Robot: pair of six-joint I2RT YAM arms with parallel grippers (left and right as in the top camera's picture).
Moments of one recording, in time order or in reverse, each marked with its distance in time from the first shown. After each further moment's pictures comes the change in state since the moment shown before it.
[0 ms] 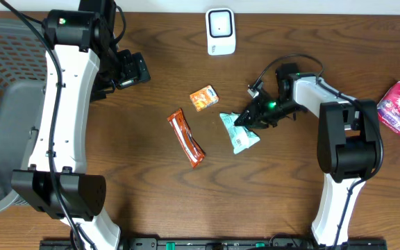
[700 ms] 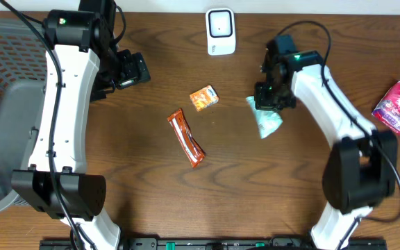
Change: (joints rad) left arm 0.000 0.000 0.000 0.000 0.000 0.000; right arm 0.143 -0.263 0.178 -0.227 0.828 0.296
